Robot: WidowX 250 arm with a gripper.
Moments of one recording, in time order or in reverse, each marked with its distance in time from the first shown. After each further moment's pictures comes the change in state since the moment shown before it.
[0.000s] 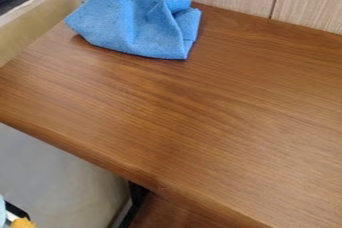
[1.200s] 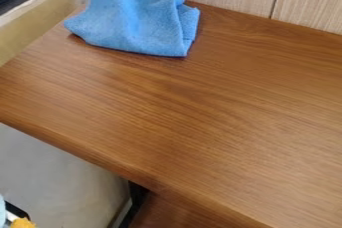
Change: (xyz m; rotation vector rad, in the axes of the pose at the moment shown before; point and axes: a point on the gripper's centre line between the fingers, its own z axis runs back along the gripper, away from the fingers) arm -0.002 -0.012 0.021 -0.105 -0.015 0.049
